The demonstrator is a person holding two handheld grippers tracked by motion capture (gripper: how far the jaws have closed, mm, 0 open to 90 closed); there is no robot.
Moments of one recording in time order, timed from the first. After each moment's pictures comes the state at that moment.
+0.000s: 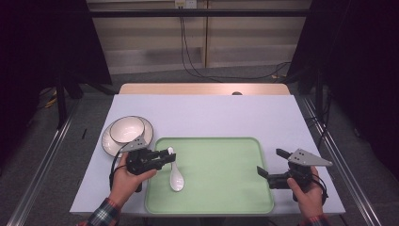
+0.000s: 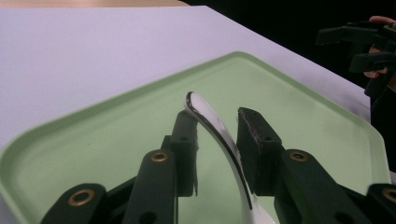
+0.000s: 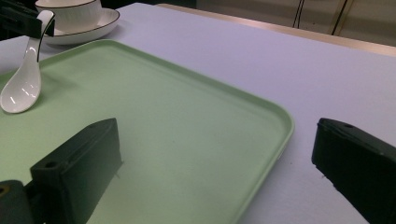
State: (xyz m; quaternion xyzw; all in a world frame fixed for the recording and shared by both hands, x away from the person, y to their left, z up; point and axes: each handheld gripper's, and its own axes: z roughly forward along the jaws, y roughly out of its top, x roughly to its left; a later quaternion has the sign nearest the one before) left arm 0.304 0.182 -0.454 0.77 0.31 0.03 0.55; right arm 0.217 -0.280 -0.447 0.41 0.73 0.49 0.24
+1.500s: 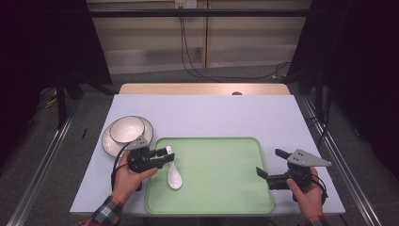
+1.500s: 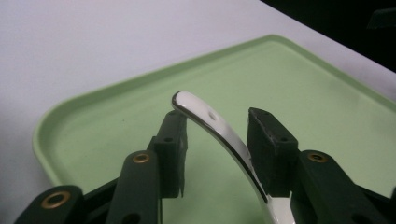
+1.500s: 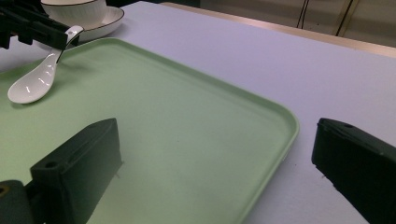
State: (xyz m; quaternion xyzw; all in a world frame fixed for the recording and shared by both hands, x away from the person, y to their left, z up) left arm 0.316 0.183 -0.472 0.78 0.35 0.05 0.52; right arm 0.216 -0.278 -0.446 0.41 0.74 0.49 0.23
